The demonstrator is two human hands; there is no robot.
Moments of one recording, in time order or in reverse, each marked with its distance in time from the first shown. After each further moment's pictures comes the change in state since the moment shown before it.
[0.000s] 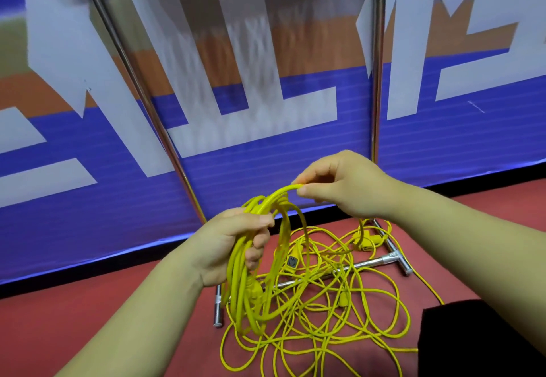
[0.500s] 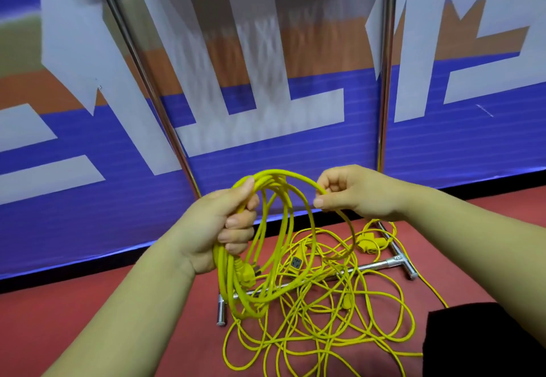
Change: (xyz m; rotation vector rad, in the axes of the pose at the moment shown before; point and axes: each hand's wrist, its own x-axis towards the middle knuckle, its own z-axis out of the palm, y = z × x) left_hand -0.010 0.024 -0.016 -0.245 -0.026 0.006; right_hand 0.006 0.031 0.002 0.207 -0.218 0.167
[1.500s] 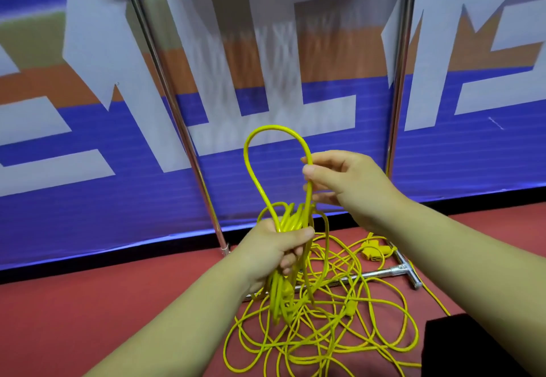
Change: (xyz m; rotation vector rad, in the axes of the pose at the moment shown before) left_hand 0.030 -0.066 0.009 0.282 0.092 0.052; right_hand 0.005 -0.056 0.045 0.494 0.401 -0.033
